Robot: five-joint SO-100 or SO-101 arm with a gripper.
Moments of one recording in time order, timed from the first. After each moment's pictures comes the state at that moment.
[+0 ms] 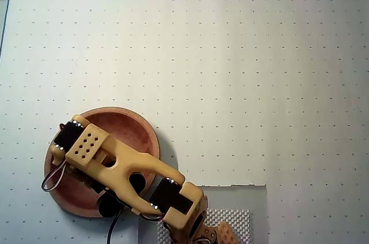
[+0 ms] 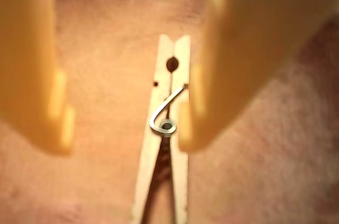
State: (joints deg) arm -59.2 88.2 94.2 96.4 -70.0
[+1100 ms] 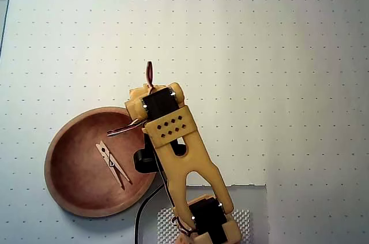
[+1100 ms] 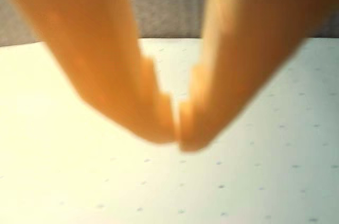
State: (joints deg) arm -18.7 115.9 90.1 96.4 -70.0
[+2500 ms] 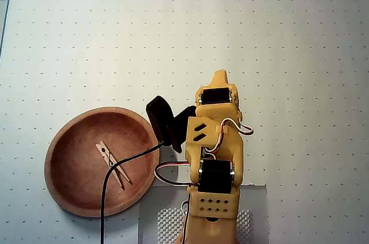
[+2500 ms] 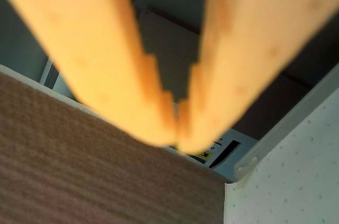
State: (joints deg) arm 3.8 156.5 118.6 61.2 -9.7
